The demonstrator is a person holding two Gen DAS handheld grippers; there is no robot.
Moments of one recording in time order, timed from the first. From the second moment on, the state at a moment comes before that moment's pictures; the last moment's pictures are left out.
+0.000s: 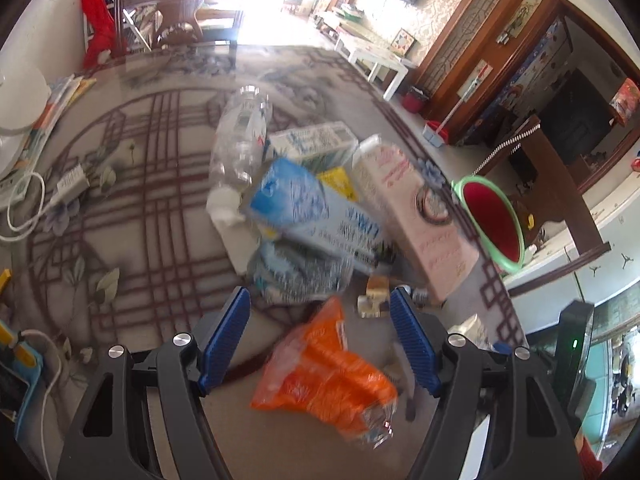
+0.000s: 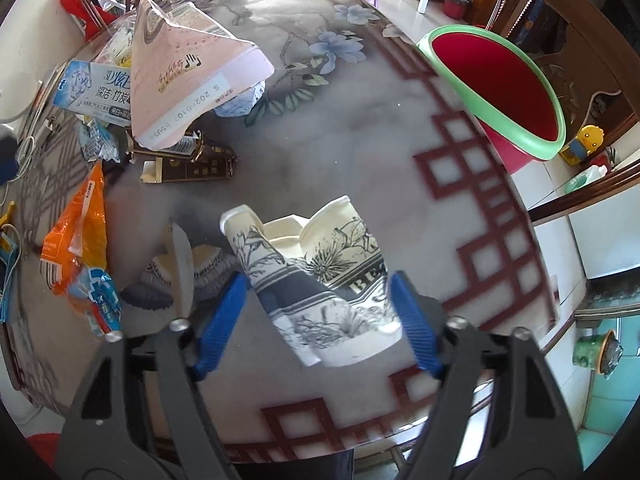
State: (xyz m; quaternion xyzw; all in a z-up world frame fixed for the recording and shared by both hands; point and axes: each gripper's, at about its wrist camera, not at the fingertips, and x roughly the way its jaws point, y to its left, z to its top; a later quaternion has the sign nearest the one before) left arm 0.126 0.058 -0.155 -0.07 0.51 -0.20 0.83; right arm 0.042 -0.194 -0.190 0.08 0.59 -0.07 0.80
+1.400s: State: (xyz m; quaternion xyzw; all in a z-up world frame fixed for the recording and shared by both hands) left arm 0.121 0.013 -0.124 -0.07 0.47 -0.25 0.84; right arm 0.054 -0.192 -0.086 0.11 0.47 -0.04 0.87
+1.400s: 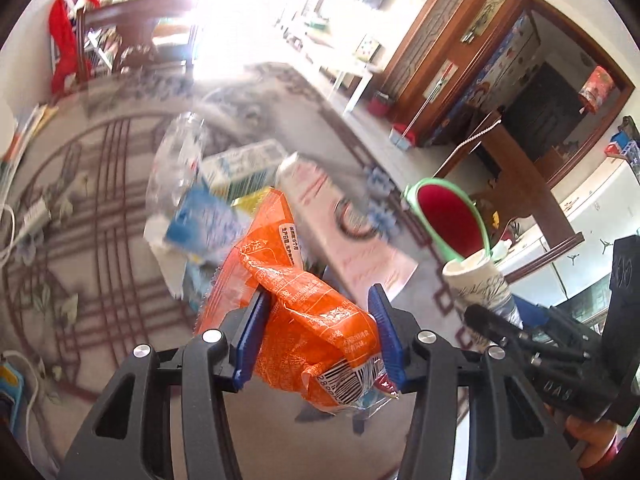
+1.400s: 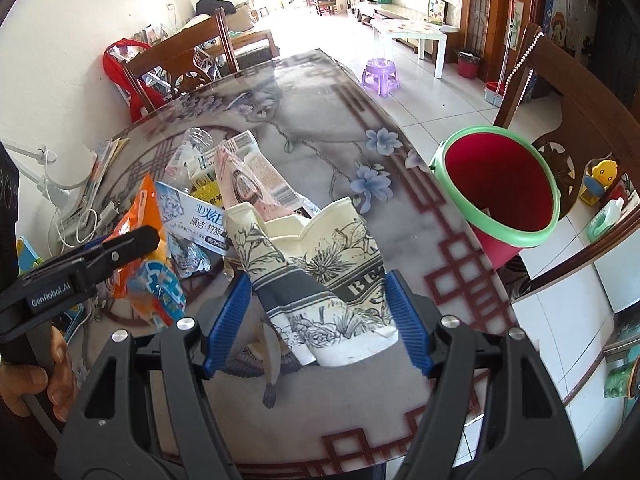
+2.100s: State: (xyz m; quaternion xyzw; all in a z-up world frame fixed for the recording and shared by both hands) left arm 0.145 -0.012 -0.096 -0.06 0.43 -0.26 0.86; right arm 0.060 -0.213 -0.085 0.12 0.48 -0.05 0.87
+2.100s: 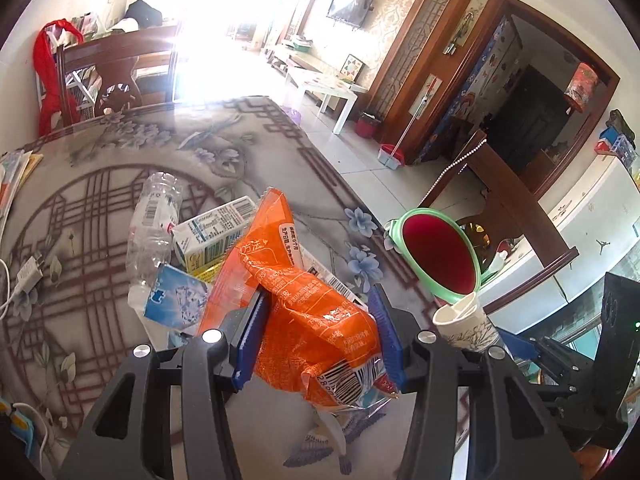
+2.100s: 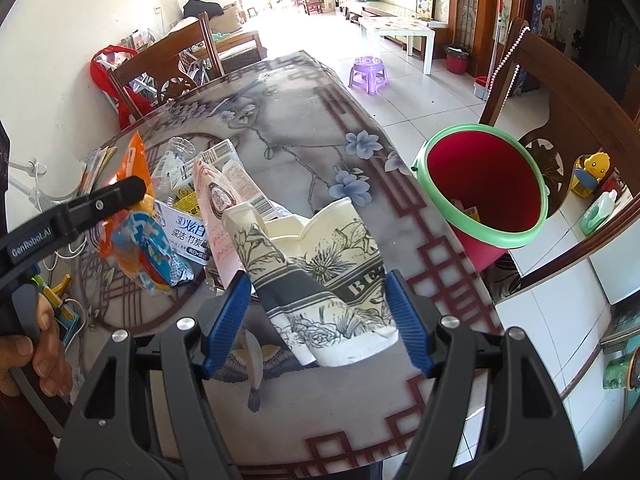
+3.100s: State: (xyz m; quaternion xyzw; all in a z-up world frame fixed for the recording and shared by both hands) left arm 0.176 -0.020 -0.097 -0.06 0.44 -0.25 0.86; right arm 0.096 -0.227 -0.095 0.12 0.50 -0.04 0.86
